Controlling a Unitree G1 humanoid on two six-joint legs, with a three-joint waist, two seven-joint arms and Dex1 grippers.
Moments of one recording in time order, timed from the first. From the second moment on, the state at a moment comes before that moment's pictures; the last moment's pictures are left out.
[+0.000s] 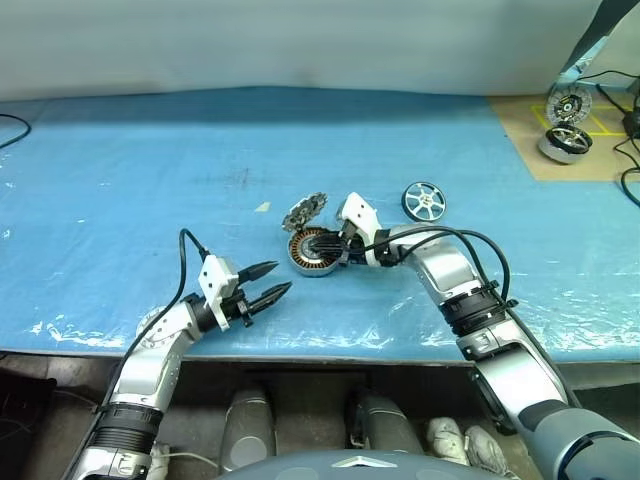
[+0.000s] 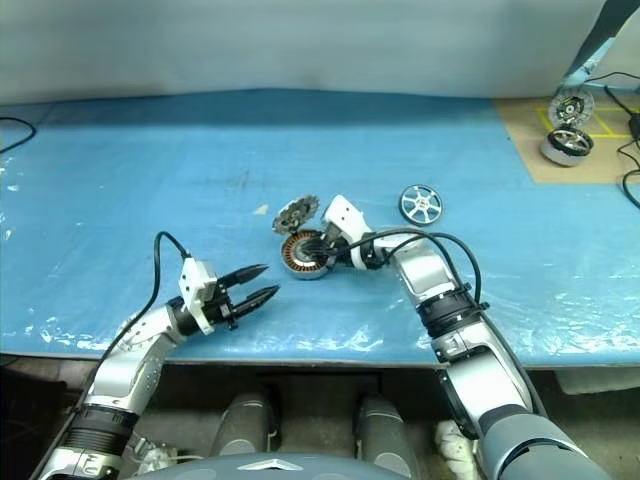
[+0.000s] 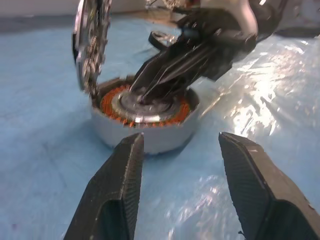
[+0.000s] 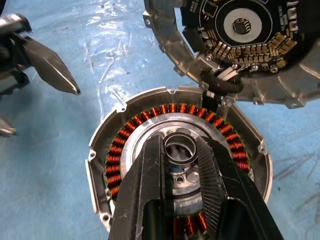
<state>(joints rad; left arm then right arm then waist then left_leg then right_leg) -0.06 0.36 -0.03 0.17 -0.34 -0.15 -0.98 -0.67 -0.33 0.30 0.31 0.13 0.41 0.96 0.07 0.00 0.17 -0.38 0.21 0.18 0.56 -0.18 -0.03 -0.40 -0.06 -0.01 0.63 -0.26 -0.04</state>
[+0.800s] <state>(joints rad) -0.22 0.32 0.01 0.63 -0.39 -0.52 -1.17 -0.66 -0.32 0.30 0.34 0.09 0.38 0.95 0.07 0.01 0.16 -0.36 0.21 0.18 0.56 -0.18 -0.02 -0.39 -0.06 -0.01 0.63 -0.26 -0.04</state>
